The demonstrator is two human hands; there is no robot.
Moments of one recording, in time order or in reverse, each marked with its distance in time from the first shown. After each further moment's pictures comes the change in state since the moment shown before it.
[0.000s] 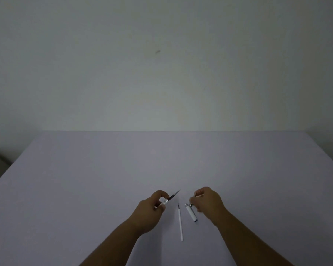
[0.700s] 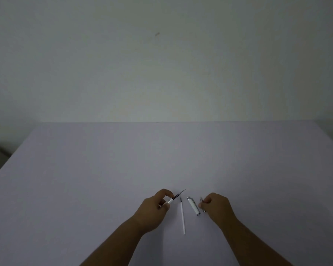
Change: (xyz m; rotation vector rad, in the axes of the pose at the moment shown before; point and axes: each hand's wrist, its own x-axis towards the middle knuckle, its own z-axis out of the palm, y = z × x) left_hand 0.006 -0.011 0.013 -0.020 -0.055 -0.021; right_hand 0.016 0.052 0.007 -0.367 0.044 -0.034
